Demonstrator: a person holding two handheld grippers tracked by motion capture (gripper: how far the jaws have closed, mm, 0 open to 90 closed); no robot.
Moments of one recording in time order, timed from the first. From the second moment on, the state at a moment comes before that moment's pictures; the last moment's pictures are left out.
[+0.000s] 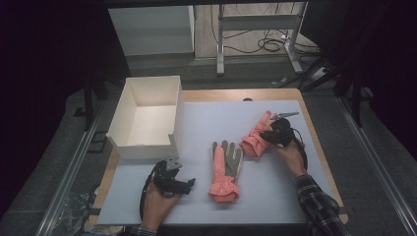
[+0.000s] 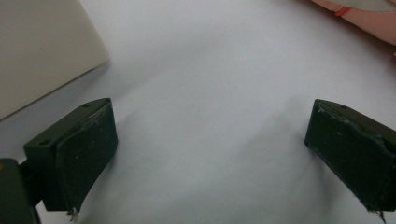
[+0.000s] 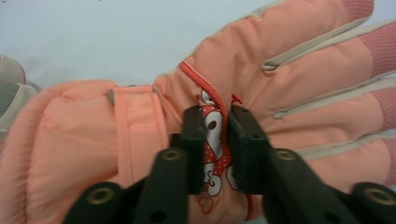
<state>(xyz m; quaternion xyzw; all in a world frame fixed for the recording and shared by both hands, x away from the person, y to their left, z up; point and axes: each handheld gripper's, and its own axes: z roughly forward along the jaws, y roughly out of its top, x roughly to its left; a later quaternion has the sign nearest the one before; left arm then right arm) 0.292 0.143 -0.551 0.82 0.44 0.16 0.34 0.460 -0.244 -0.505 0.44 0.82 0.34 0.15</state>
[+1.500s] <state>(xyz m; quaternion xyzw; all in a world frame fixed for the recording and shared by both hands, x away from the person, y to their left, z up) 0.292 0.143 -0.551 0.82 0.44 0.16 0.34 0.366 -0.203 -0.425 0.26 0.87 0.40 0.12</state>
